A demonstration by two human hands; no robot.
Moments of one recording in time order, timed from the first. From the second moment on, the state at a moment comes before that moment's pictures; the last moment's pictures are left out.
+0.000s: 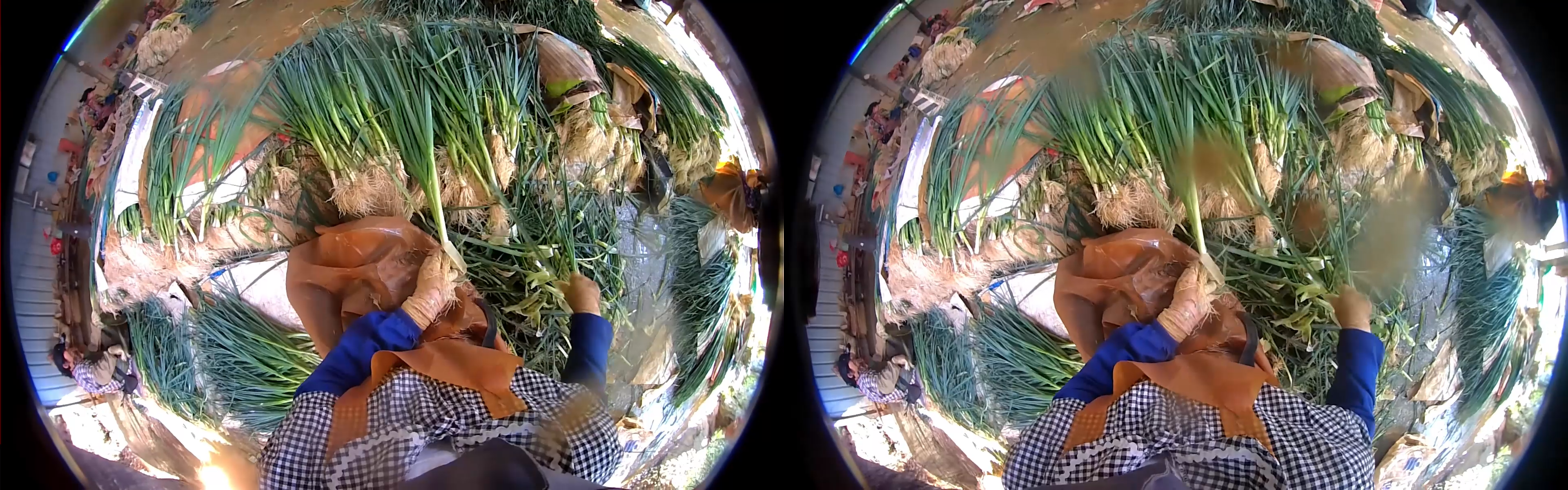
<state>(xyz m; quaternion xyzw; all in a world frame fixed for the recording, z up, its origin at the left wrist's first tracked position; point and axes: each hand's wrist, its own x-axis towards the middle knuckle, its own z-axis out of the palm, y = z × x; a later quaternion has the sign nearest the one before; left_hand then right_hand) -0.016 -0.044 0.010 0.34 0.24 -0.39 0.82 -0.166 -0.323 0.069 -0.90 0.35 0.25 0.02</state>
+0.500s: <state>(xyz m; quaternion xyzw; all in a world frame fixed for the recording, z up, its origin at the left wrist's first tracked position) -0.025 -0.034 0.049 0.64 0.00 -0.17 0.75 0.040 -0.149 0.098 -0.76 0.22 -0.12 0.61</state>
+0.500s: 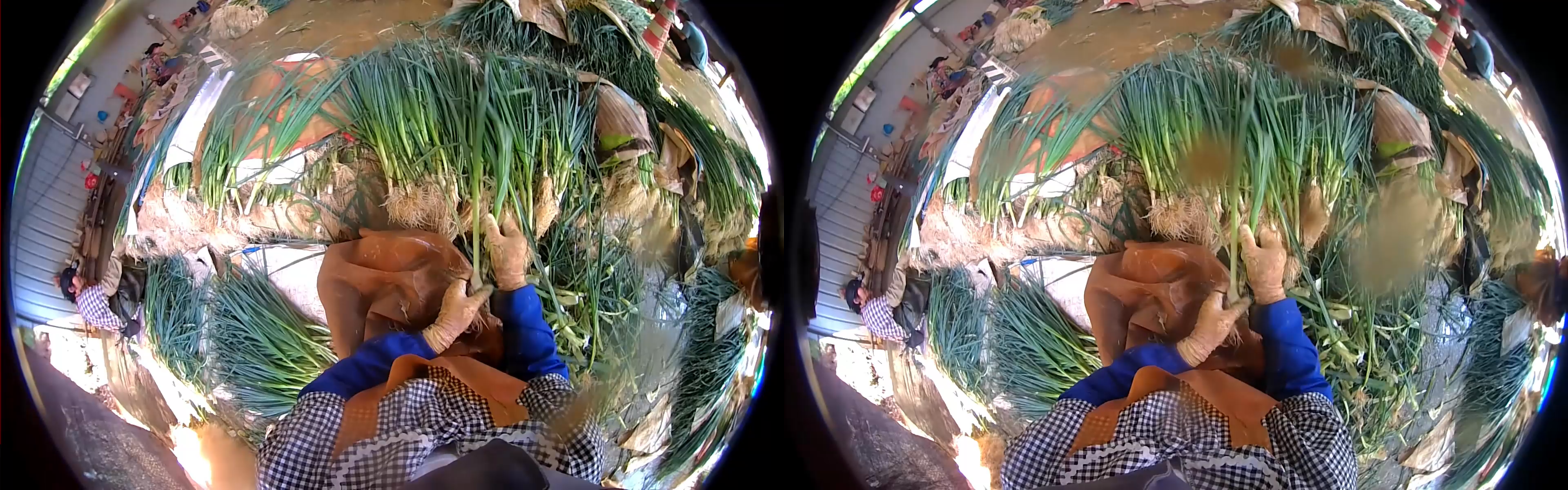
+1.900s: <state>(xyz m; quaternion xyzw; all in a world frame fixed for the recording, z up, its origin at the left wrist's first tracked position) 0.003 -0.024 0.022 0.11 0.23 -0.47 0.85 -0.103 -0.217 0.121 -0.78 0.08 0.35 0.51</state>
